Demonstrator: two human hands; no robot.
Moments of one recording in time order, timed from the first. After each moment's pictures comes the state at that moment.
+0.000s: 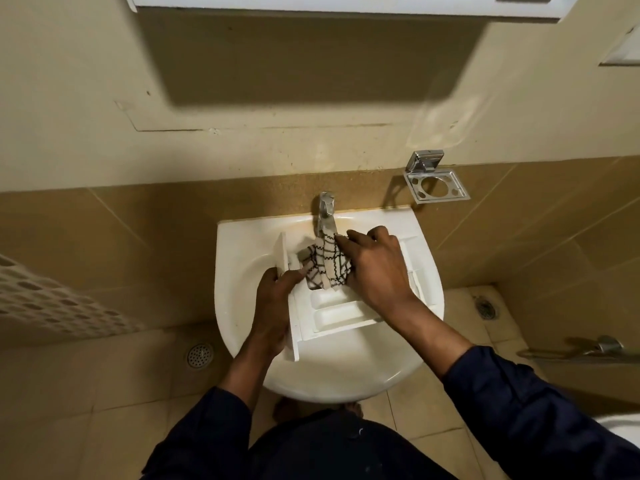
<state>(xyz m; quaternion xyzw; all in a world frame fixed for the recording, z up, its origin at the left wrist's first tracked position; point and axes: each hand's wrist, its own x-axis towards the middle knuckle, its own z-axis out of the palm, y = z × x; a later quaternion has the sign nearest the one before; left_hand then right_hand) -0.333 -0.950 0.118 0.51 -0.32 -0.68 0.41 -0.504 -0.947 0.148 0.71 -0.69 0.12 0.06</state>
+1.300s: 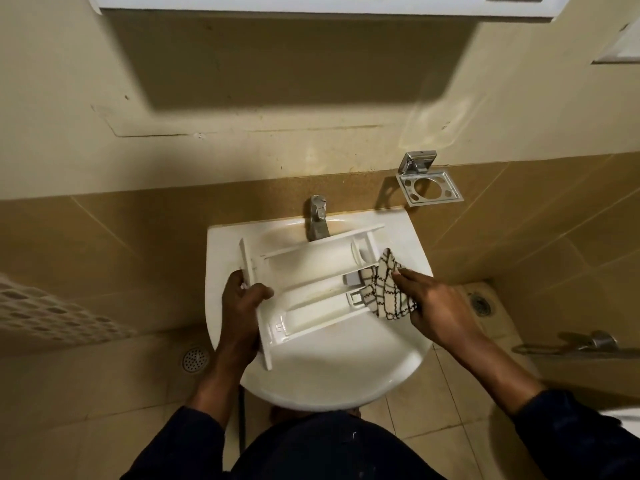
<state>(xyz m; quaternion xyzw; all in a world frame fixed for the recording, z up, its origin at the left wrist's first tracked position) -0.304 -0.961 0.111 0.53 -0.36 -0.62 0.46 -0.599 -0.879 0.130 0.71 -0.69 0.12 -0.05</state>
